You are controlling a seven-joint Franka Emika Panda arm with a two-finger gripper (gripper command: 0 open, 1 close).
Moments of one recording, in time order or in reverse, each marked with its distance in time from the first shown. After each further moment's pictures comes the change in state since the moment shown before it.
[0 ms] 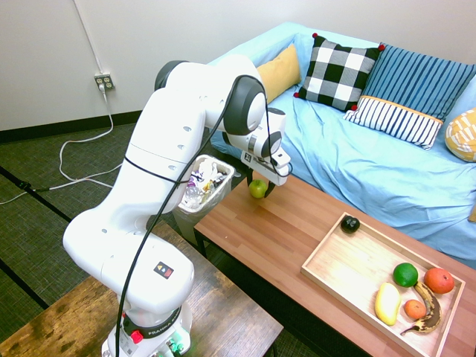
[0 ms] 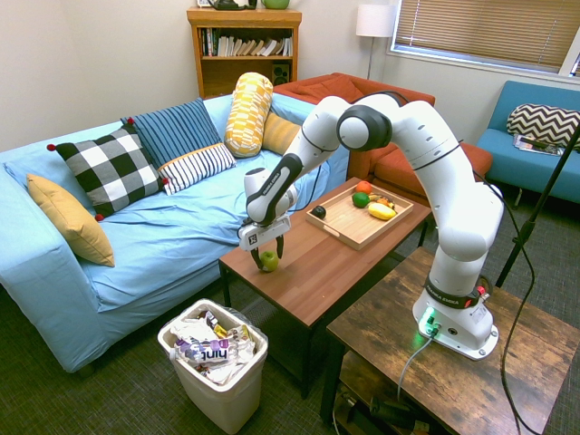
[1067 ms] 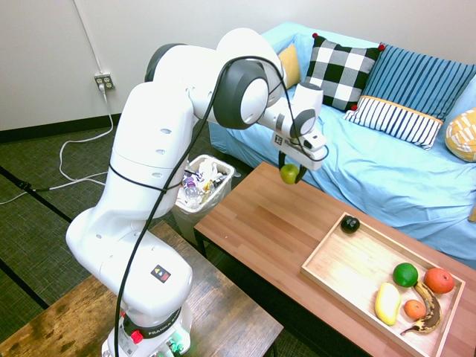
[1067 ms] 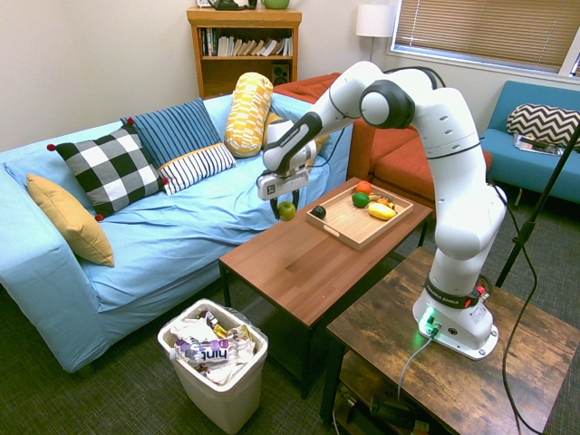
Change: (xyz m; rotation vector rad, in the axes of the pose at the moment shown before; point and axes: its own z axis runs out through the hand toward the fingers) arm 0.121 0.104 -0.146 0.072 0.078 0.136
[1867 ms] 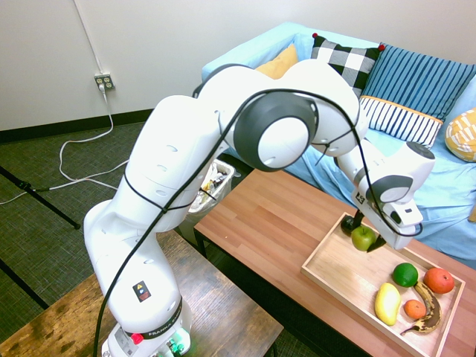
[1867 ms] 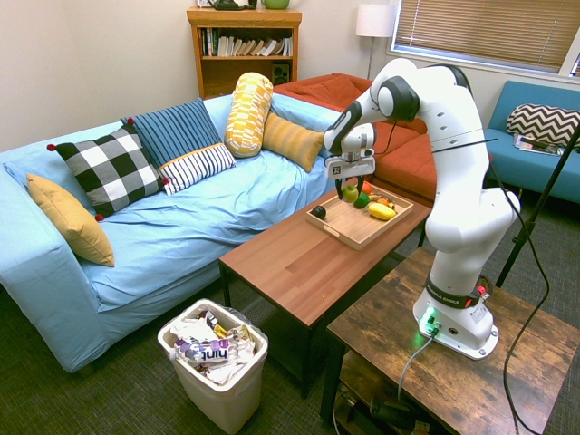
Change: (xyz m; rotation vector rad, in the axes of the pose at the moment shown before) arm 0.200 0.209 0.061 -0.041 -0.057 0.348
